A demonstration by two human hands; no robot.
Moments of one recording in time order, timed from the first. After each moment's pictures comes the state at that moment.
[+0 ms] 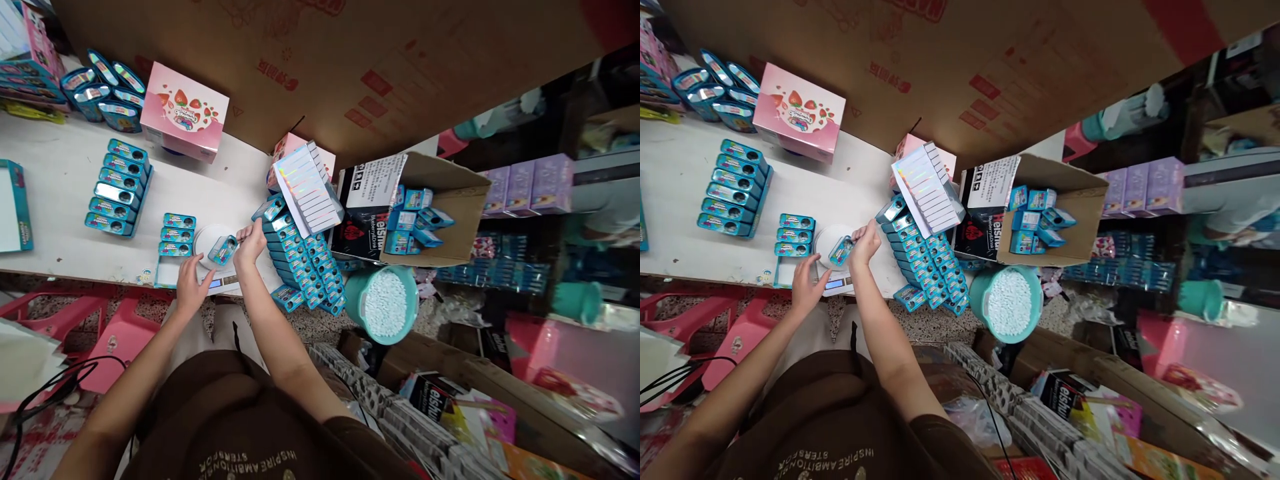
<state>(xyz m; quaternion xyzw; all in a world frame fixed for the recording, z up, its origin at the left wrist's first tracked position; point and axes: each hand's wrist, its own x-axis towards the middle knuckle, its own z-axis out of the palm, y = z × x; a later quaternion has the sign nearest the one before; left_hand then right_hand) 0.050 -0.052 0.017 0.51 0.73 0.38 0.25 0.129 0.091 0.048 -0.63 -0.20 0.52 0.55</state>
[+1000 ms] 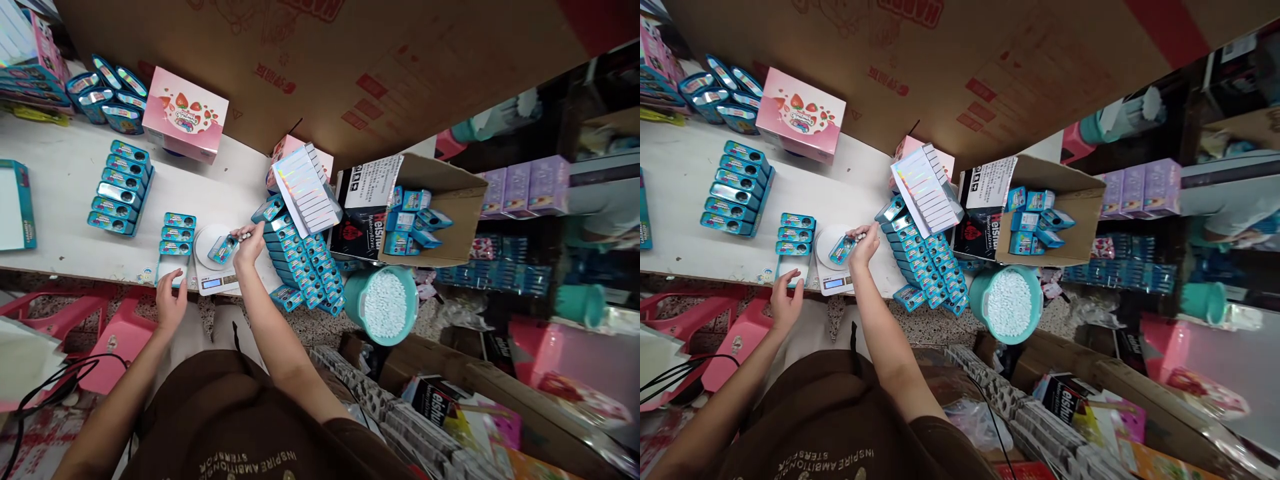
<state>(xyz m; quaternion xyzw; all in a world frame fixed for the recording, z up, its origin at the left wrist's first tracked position) 0.025 -0.100 0.019 0.43 0.78 0.38 0.24 0.134 0.083 0.052 -0.62 -0.22 0.54 0.53</state>
